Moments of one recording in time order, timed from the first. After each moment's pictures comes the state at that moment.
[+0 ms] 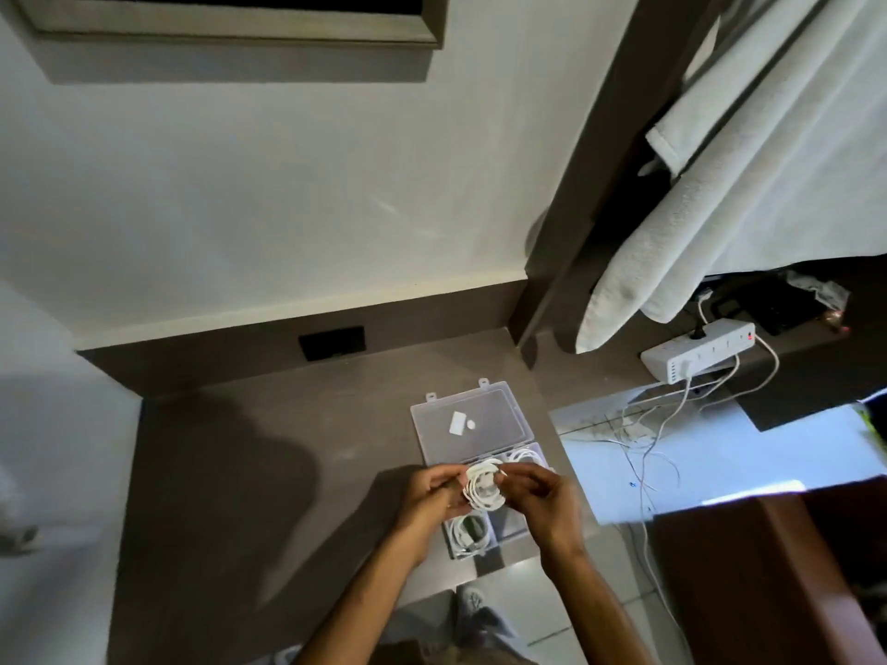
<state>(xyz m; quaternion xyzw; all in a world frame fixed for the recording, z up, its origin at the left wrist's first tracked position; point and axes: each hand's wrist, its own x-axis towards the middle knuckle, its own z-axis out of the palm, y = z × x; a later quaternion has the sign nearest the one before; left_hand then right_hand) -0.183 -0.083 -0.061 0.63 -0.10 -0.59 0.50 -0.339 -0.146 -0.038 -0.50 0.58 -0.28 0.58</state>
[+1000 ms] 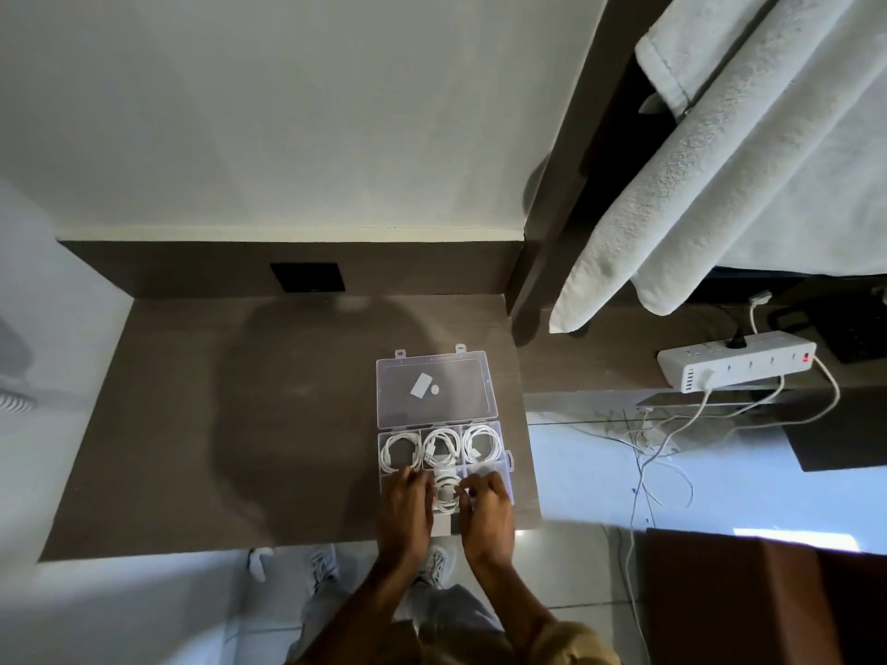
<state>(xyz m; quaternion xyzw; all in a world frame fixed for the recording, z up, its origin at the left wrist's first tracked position) -0.325 -0.102 -0.166 0.90 -0.27 -0.23 0.24 -0.421 -0.176 -0.165 -0.77 0.53 -0.02 0.36</state>
